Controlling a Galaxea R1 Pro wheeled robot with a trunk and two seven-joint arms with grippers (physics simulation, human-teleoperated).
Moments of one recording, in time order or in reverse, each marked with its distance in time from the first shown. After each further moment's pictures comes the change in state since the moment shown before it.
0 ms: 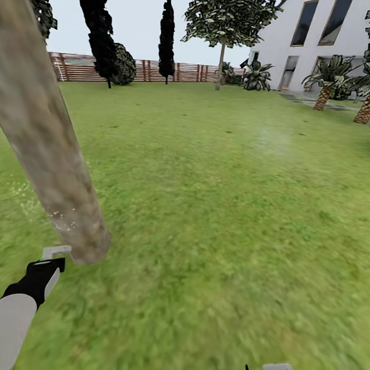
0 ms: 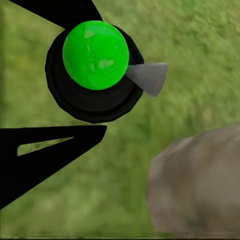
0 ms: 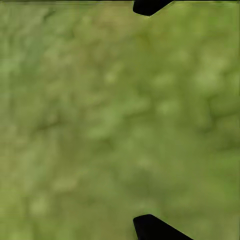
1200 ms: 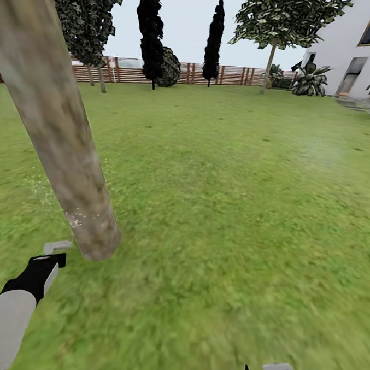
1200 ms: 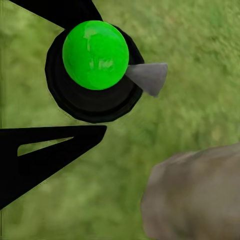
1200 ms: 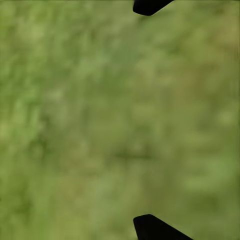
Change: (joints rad) left arm -0.016 0.006 -0.008 -0.023 -0.005 0.022 -0.047; right arm 0.000 0.001 -0.001 0.001 0.000 0.001 0.000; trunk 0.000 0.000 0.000
